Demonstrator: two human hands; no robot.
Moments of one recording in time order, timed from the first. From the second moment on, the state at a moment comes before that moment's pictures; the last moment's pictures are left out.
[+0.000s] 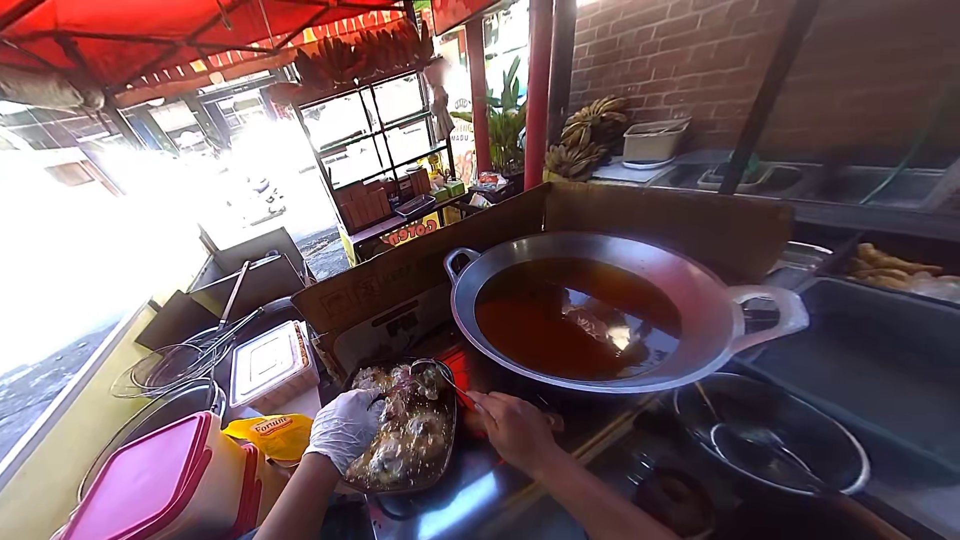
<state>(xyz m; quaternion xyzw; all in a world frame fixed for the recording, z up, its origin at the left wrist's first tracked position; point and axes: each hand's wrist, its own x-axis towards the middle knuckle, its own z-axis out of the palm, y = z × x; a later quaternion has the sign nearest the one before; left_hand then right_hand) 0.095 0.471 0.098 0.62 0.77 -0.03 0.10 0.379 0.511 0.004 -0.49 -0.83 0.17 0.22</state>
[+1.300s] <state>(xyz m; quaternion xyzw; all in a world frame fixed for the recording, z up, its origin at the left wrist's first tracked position) 0.114 0.442 0.087 0.61 0.78 -0.07 0.11 0.382 0.504 0.031 -0.49 -0.81 0.21 0.24</state>
